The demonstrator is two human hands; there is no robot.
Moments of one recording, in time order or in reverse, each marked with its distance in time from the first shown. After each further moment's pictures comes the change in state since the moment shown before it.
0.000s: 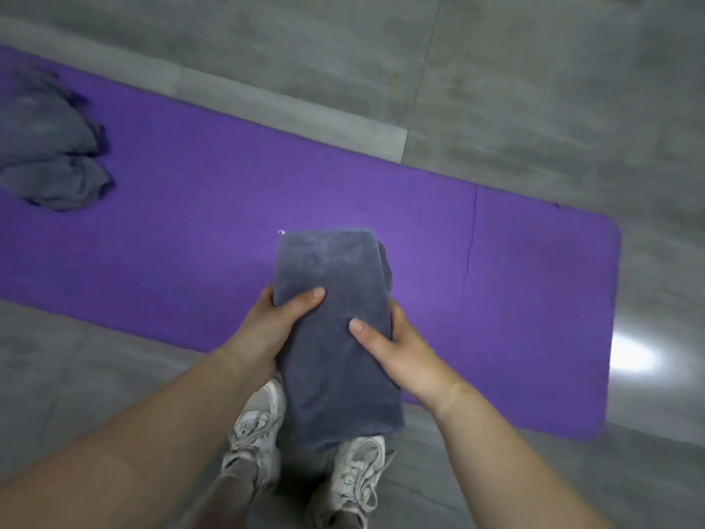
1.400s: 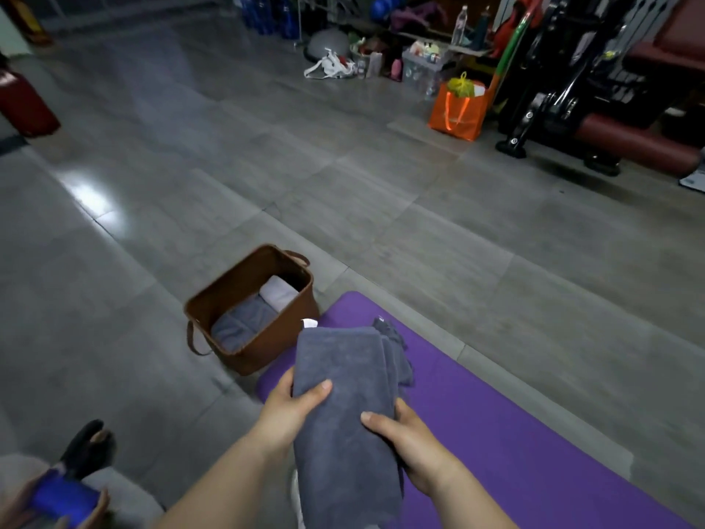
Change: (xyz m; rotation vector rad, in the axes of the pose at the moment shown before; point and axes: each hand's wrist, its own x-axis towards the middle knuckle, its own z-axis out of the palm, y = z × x) left_hand -0.268 0.388 -0.578 -0.177 0.287 0.364; right_hand -0.014 -0.383 0.620 -0.013 -0.370 -0.061
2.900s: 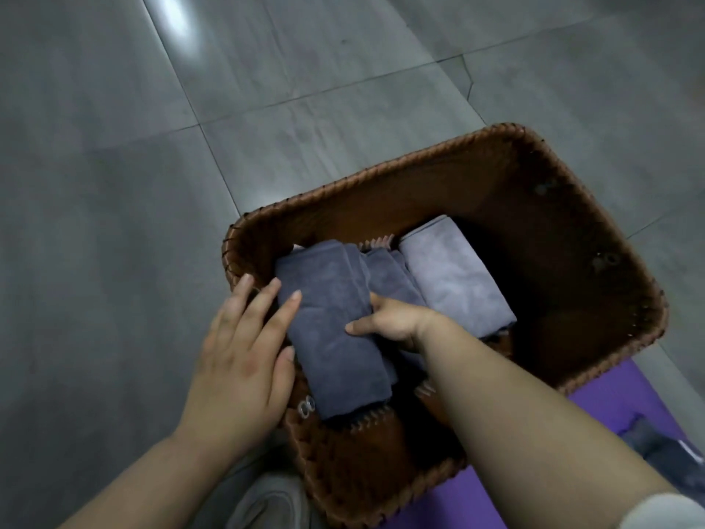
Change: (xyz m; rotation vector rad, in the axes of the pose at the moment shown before) left_hand 0.549 -0.261 -0.421 1.148 0.599 0.596; right_hand 0.796 0.168 0.192 -0.904 -0.421 0.331
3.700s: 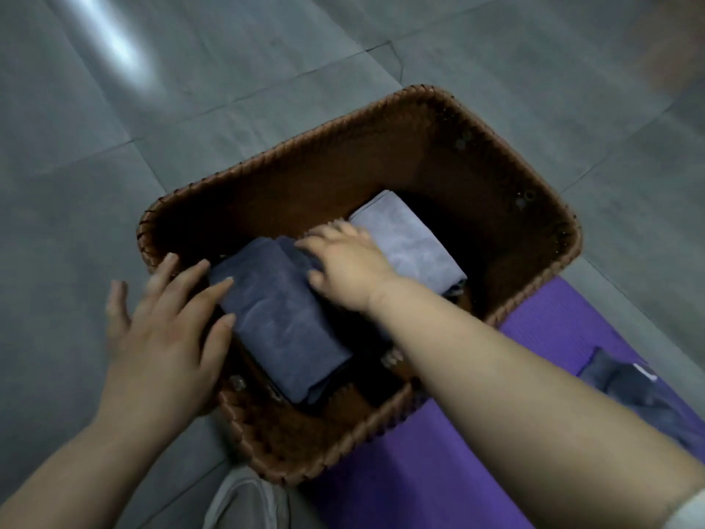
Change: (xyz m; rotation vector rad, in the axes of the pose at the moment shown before) left_hand 0.001 0.018 -0.013 0.131 -0.120 -0.101; right_hand -0.046 -0.011 -0.008 -1.021 0.560 -0.457
